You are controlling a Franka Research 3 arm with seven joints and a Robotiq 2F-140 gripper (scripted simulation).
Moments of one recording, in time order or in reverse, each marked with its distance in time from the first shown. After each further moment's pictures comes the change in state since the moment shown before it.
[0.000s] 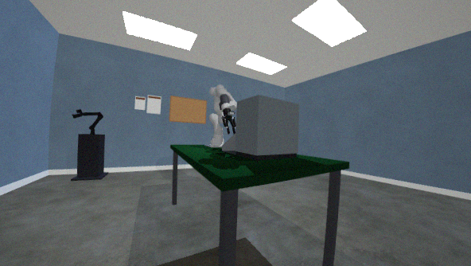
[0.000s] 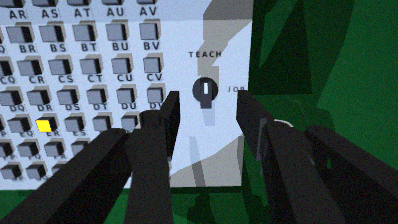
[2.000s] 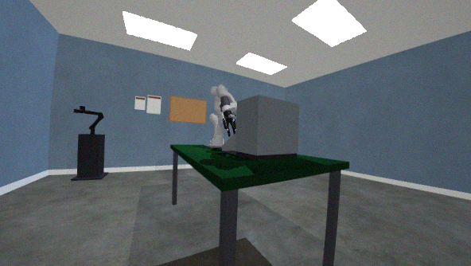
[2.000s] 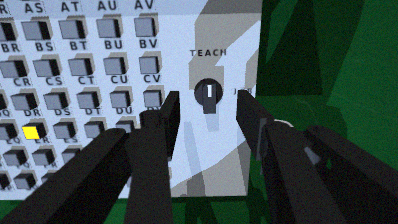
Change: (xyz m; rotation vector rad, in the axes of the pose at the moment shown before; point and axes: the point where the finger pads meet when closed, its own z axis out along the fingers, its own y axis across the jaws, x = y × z) arm -0.002 -0.002 0.023 0.003 -0.009 0.006
